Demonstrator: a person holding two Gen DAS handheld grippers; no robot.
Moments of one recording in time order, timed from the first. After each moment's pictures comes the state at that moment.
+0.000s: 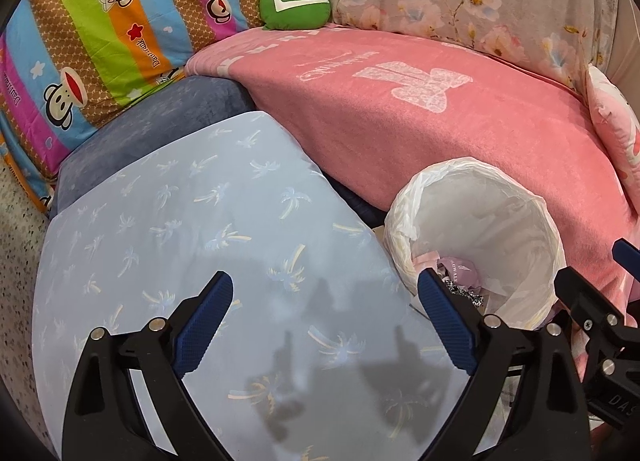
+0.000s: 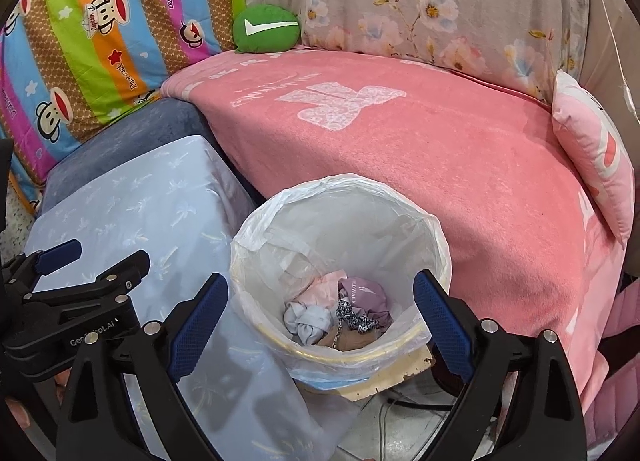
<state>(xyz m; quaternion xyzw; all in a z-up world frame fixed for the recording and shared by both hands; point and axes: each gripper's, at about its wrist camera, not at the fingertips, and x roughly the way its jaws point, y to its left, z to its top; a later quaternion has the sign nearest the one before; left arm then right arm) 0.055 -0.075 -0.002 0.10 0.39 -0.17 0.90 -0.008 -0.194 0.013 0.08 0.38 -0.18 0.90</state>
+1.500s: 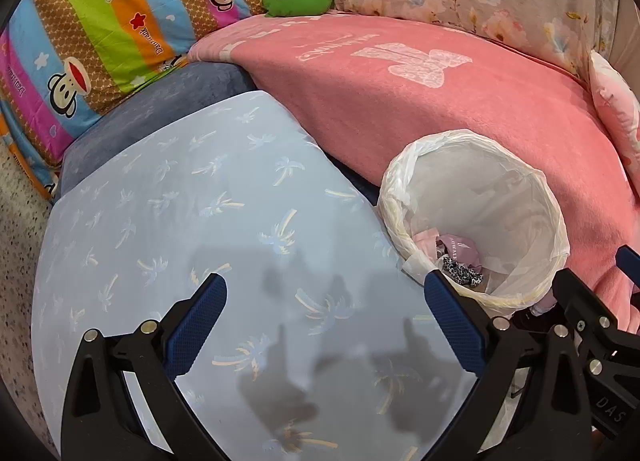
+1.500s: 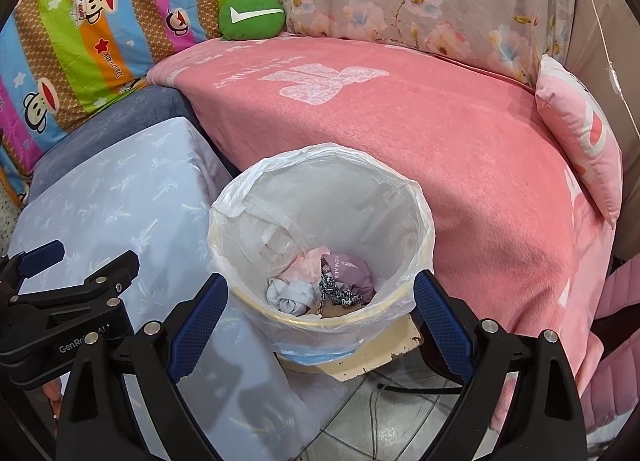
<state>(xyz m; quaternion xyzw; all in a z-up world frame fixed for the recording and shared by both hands) 0.034 -0.081 -0.019 0.11 0.41 -0.16 0.89 -0.028 -0.193 -0.009 0.09 0.40 -0.21 0.89</state>
